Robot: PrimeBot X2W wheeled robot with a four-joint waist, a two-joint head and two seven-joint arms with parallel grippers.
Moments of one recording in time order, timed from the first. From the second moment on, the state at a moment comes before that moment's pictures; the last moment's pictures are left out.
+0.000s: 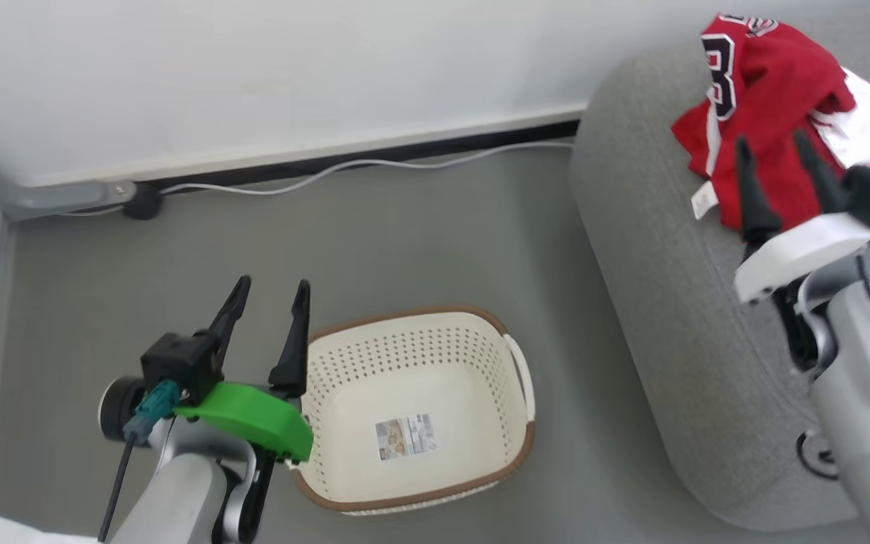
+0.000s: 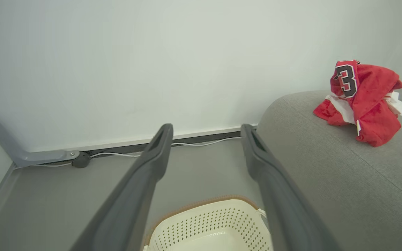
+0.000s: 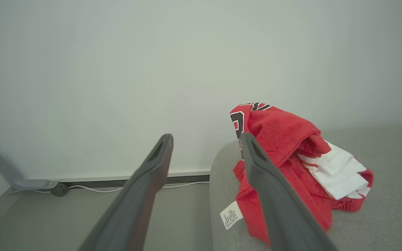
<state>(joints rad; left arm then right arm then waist) -0.23 0.16 -0.45 0.18 -0.49 0.06 -0.21 -0.50 -0.26 0.20 0.58 0.31 0.05 -0.25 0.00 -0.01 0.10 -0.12</state>
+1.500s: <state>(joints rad) 0.07 0.22 -0.23 0.17 -0.47 0.11 -0.25 -0.04 -0.10 0.29 0.32 0.31 -0.05 -0.25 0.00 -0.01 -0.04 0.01</state>
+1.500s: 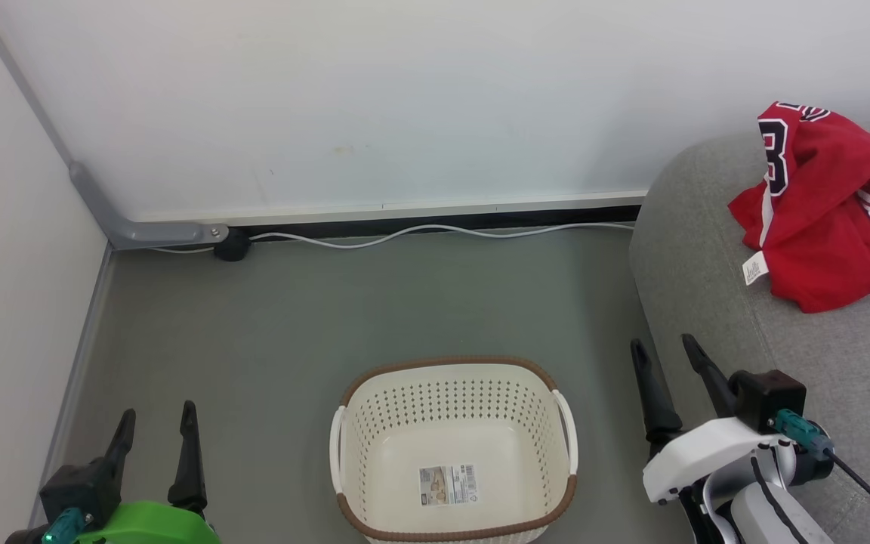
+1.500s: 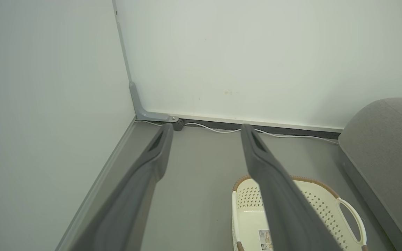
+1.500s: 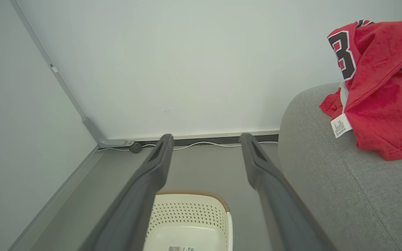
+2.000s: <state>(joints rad) 0.09 0.21 -0.23 0.14 -0.45 0.12 -0.25 0.01 -0.10 0.29 0.27 0.31 -0.06 -0.25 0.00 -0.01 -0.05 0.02</state>
